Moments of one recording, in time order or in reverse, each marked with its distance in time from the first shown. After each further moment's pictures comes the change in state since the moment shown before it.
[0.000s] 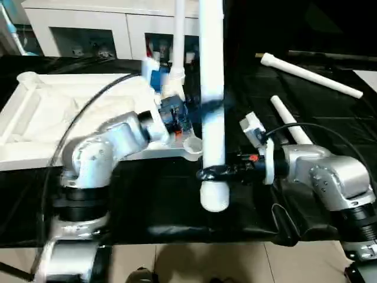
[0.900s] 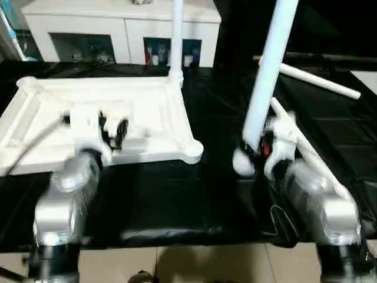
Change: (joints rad) left arm 0.445 0.088 -0.082 -0.105 0.694 -0.479 0.650; right arm 0.266 0.254 -0.169 -0.069 -0.398 -0.361 -0.845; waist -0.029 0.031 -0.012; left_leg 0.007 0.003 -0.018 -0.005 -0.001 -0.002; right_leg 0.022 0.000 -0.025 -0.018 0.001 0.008
